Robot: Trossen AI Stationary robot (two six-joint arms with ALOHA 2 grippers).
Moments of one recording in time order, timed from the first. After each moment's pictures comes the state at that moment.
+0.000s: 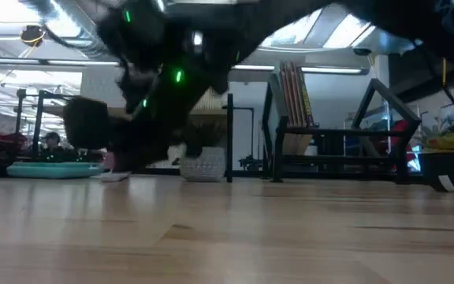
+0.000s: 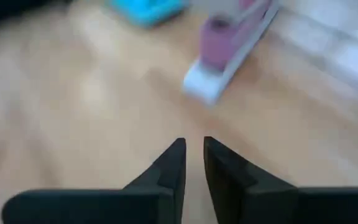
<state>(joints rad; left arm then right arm) -1.17 1.42 0.79 -0.97 -0.88 -1.76 0.19 2.52 2.01 -0.40 0.66 0.61</state>
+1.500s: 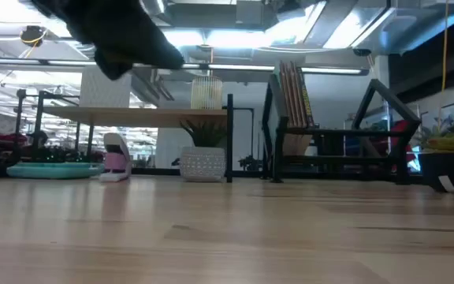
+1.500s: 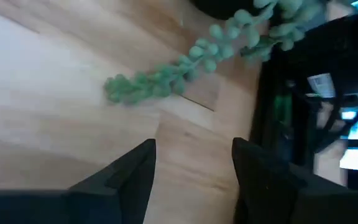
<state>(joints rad) -0.53 1.53 0.79 0.11 -0.55 -0.47 0.91 1.85 0.97 -1.32 0.11 2.12</state>
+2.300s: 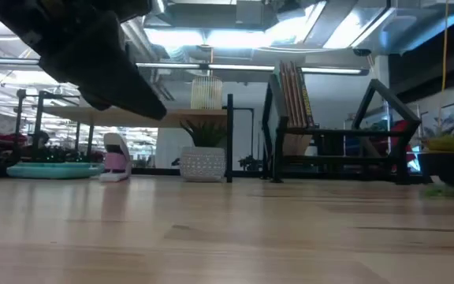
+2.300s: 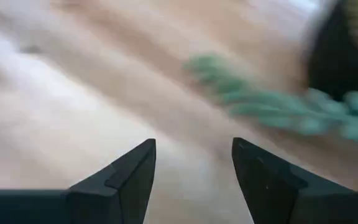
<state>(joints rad) -0.57 1.63 0.79 0.12 -0.52 -0.52 0.92 1.69 0.78 -0.90 0.61 1.89</state>
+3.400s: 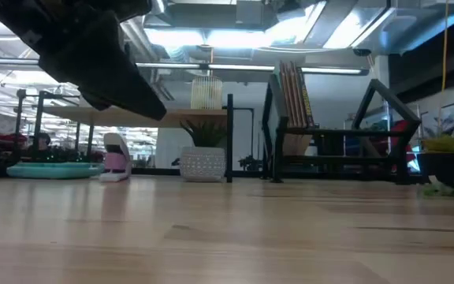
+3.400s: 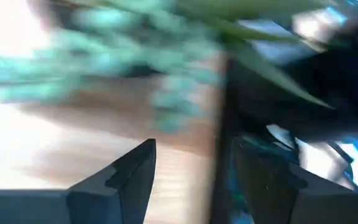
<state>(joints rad) -0.57 1.63 0.79 0.12 -0.52 -0.51 0.92 1.69 0.75 -1.27 0.24 2.18</state>
